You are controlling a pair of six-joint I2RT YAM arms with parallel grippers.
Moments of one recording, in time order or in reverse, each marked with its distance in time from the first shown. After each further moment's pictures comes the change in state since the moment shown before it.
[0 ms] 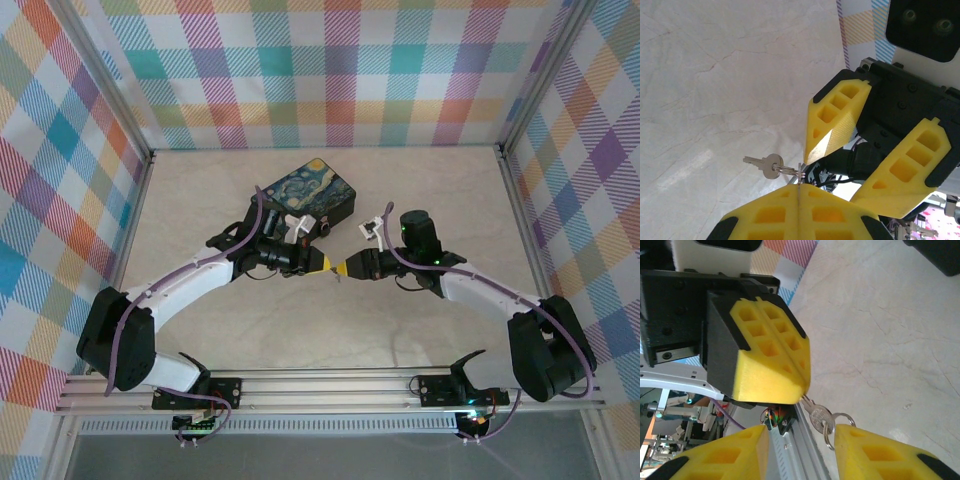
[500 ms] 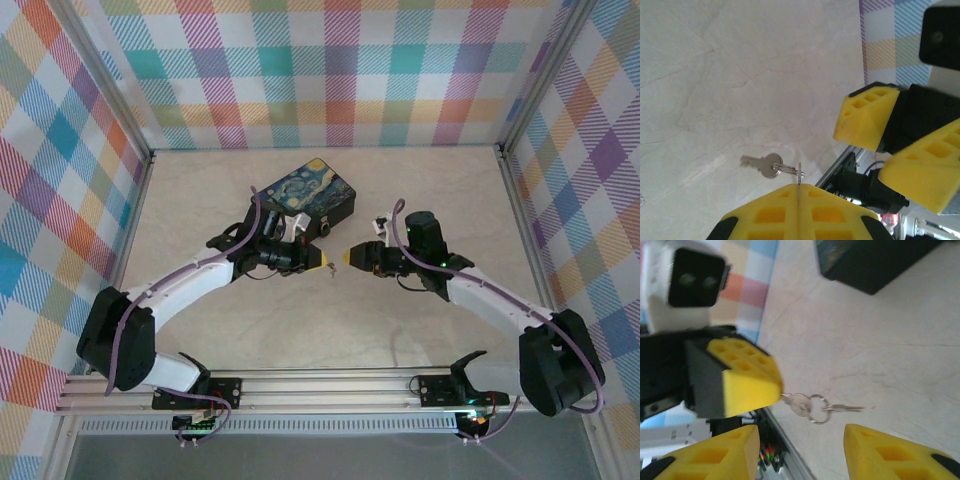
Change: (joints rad) left arm 0.000 0.001 -0.007 0.006 -0.117 -0.052; right arm 0.000 -0.074 -0.003 -0.078 0.211 0.154
